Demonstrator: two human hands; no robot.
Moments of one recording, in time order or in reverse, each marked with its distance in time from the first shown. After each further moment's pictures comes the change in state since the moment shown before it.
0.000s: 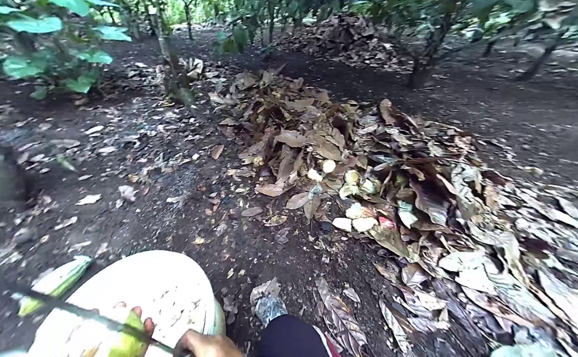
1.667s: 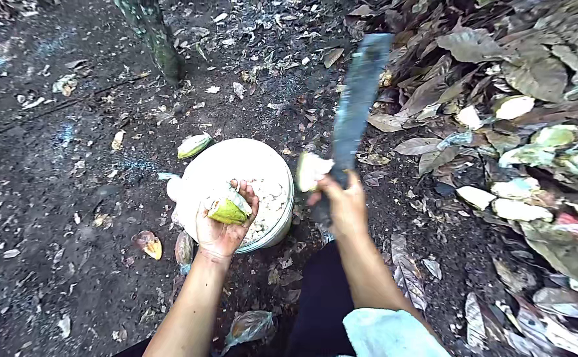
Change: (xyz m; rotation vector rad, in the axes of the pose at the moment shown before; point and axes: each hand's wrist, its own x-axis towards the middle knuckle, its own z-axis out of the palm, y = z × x) left_hand -0.013 -0.021 -0.021 -0.372 0.011 -0.197; right_hand 0.039 0.008 -0.084 0.773 0.499 0.276
